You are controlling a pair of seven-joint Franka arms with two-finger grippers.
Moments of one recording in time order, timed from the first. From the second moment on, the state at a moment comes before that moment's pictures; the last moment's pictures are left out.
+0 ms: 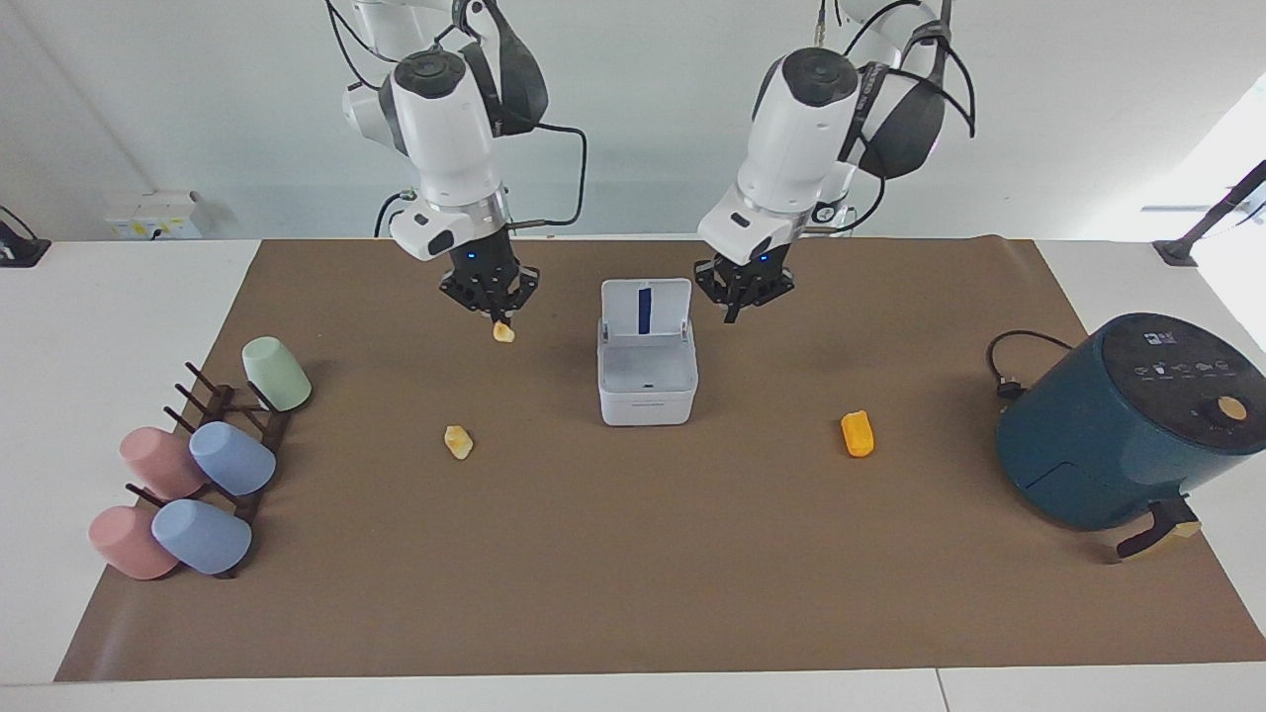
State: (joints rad) left arm -0.36 0.07 -0.16 -1.65 -0.08 1.76 -0.37; right arm 0.37 -0.03 0.05 -1.98 0.01 2.07 0.48
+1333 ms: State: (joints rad) left arm -0.02 0.01 -0.15 -2.00 -0.09 2.01 0.18; right arm 0.52 0.14 0.04 -1.88 0.27 2.14 0.64
